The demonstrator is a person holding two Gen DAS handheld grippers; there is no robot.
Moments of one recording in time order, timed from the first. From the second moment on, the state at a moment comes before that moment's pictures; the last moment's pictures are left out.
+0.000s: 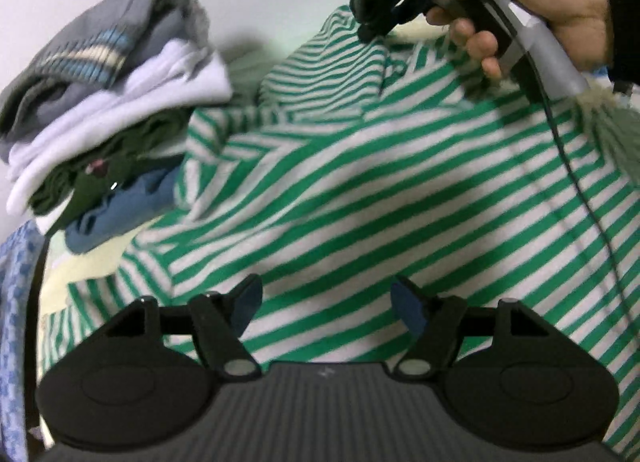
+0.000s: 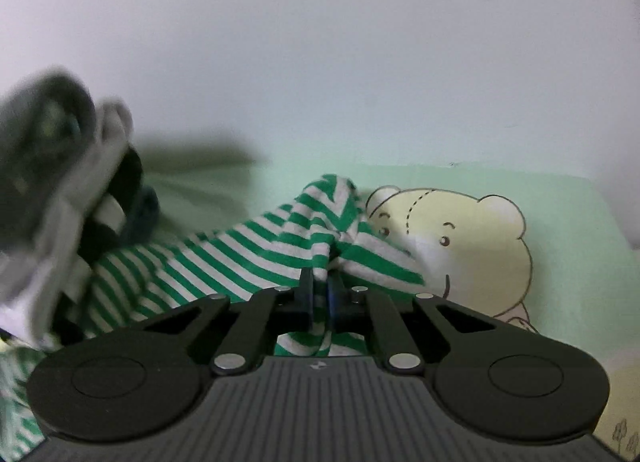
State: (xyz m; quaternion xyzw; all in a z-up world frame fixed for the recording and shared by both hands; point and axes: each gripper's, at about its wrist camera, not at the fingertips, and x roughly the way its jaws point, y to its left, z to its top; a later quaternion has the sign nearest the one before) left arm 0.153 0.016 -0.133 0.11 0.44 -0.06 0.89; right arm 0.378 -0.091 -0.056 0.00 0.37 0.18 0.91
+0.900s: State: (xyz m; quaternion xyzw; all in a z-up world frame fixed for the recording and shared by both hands) left arm 0.057 0.043 -0.126 0.04 0.45 -0.05 0.89; right arm 0.099 -0.162 -0.045 -0.06 0.44 0.33 0.83
